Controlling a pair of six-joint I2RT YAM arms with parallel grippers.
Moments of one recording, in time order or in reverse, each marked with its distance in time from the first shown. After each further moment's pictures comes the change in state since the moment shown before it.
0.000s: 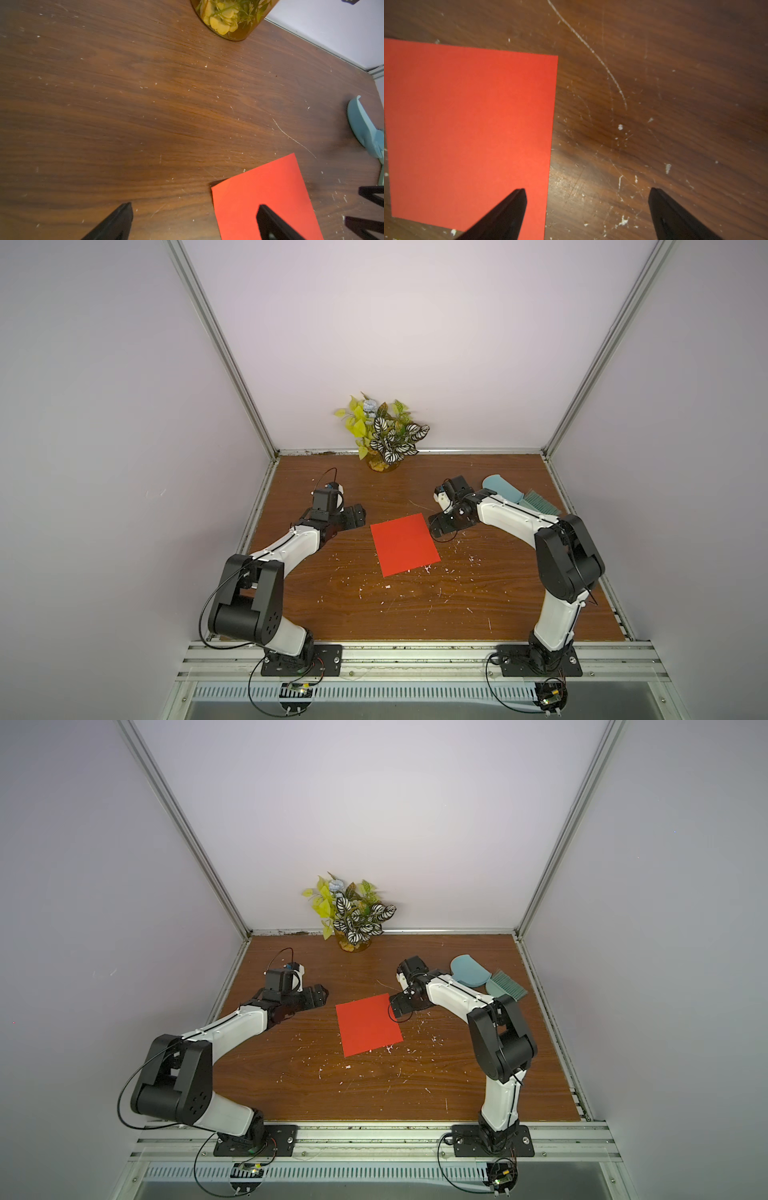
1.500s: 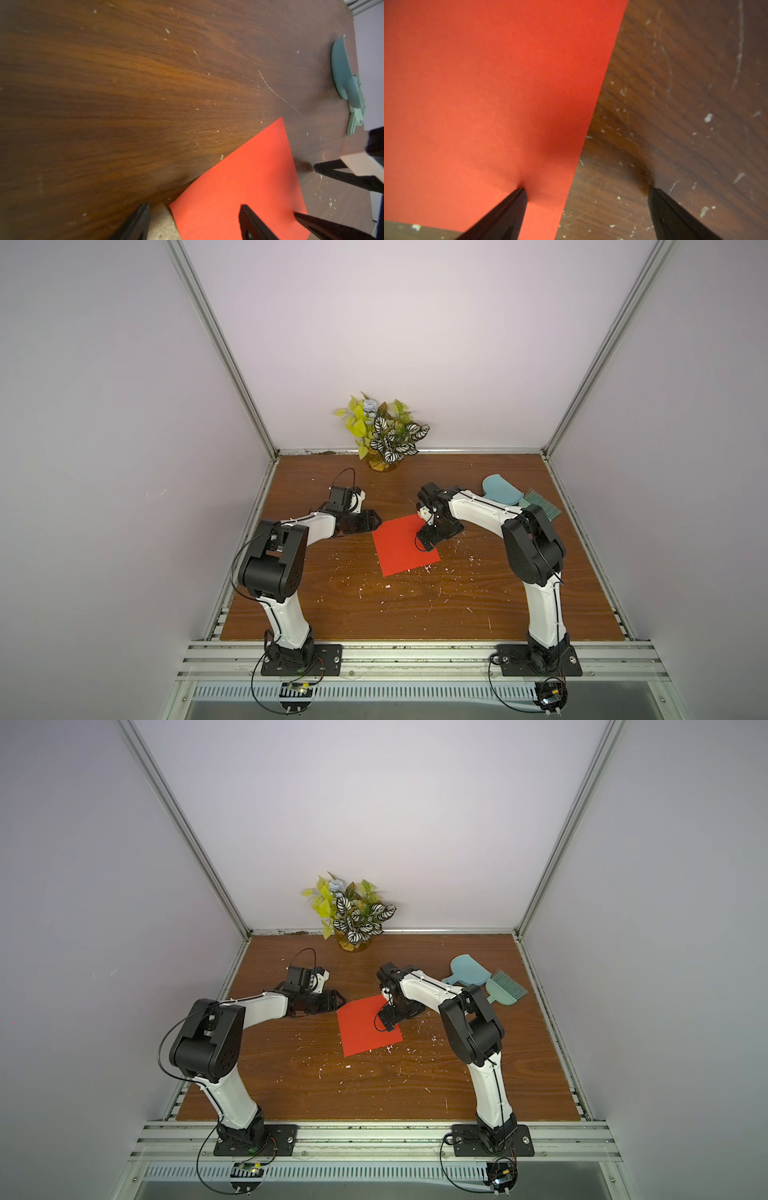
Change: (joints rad) left arm -0.049 0.272 0.117 -0.004 0.257 0.033; right arm 0.101 0.196 0.207 -0.283 0.087 -0.068
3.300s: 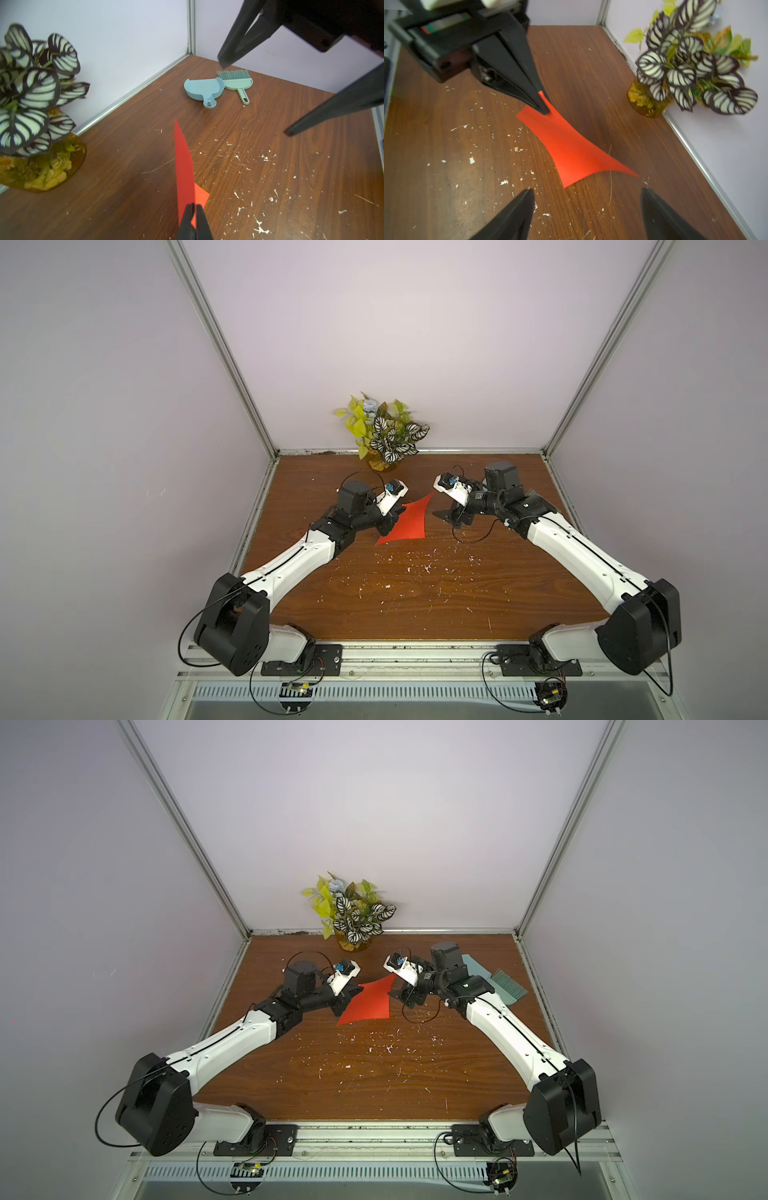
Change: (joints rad) left arm -0.271 -0.435 -0.025 0.079 -0.003 0.635; right arm -0.173 -0.702 -0.370 0.556 -0.555 -0.670
